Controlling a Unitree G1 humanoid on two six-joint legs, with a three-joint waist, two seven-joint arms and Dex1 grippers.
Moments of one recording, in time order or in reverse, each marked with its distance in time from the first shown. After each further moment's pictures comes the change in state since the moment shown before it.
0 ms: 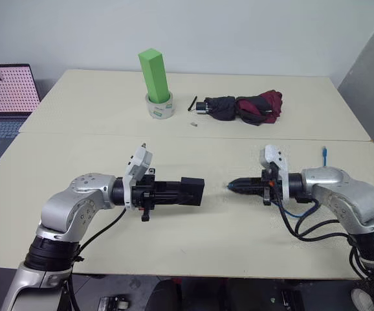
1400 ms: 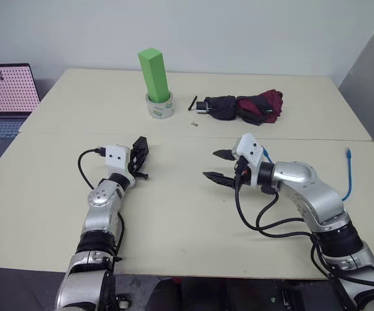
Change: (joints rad) left arm -0.136 -0.345 0.198 0.810 0.494 -0.852 0.848; right arm -0.036 0.180 0.072 -0.126 -0.178 -0.082 -0.079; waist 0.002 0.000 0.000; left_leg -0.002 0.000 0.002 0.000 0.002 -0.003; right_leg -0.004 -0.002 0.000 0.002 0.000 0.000
